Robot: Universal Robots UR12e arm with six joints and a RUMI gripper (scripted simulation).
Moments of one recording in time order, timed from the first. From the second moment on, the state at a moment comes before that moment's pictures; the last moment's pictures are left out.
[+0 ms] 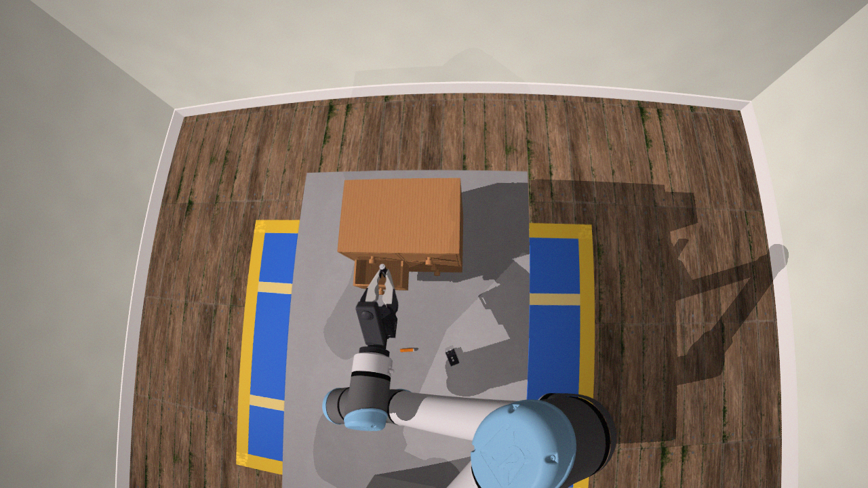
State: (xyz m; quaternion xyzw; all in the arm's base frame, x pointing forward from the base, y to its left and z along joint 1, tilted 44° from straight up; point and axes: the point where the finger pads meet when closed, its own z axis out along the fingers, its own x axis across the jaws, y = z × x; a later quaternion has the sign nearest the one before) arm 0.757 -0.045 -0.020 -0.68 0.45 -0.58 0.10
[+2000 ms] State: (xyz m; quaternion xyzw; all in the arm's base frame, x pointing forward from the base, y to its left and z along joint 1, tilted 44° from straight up) arm 0.745 -0.043 -0.018 -0.68 0.45 -0.58 0.10
